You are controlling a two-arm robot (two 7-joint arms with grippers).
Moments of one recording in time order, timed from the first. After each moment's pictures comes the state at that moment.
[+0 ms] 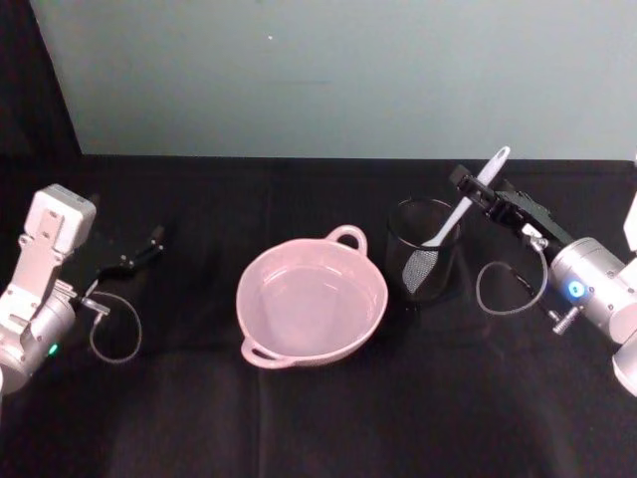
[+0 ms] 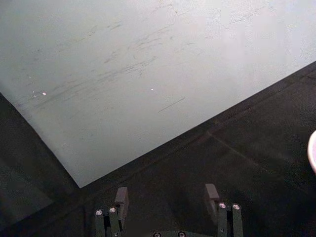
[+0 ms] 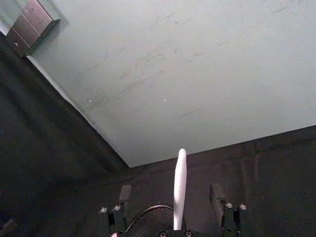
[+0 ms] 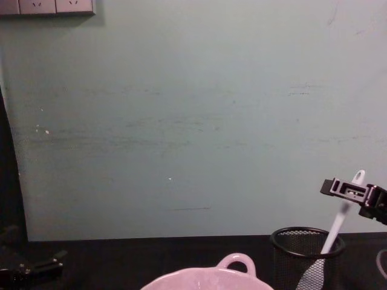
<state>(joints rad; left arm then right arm) -0.20 0.60 0.45 -1.41 -0.25 -0.12 0.03 0.25 0.39 -0.25 -1.44 0.90 0.17 0.17</state>
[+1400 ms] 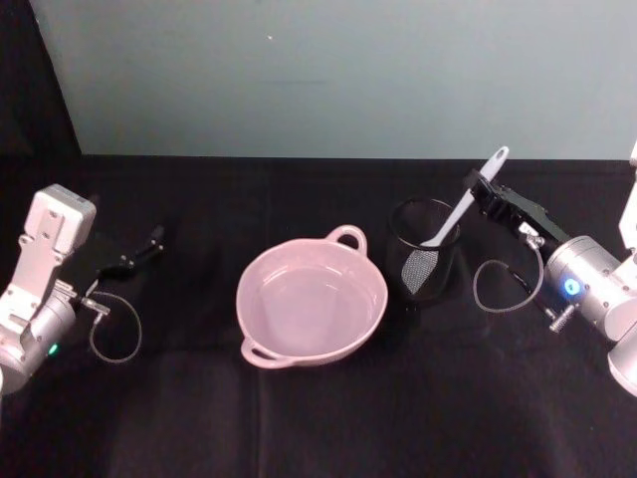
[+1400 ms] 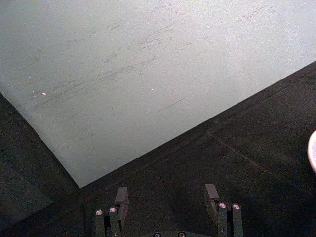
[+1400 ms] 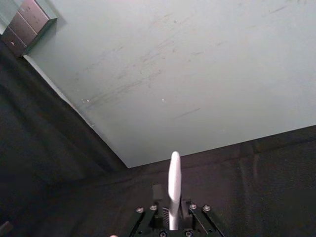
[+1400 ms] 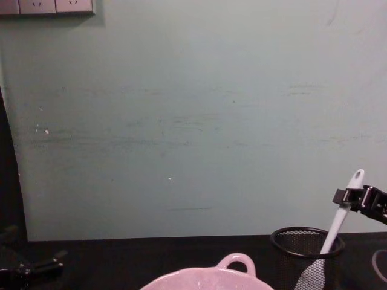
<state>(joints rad) -0.20 0.60 0.45 -1.41 -0.25 -0.12 0.03 0.27 0.38 -0.26 -1.41 0.90 0.17 0.17</state>
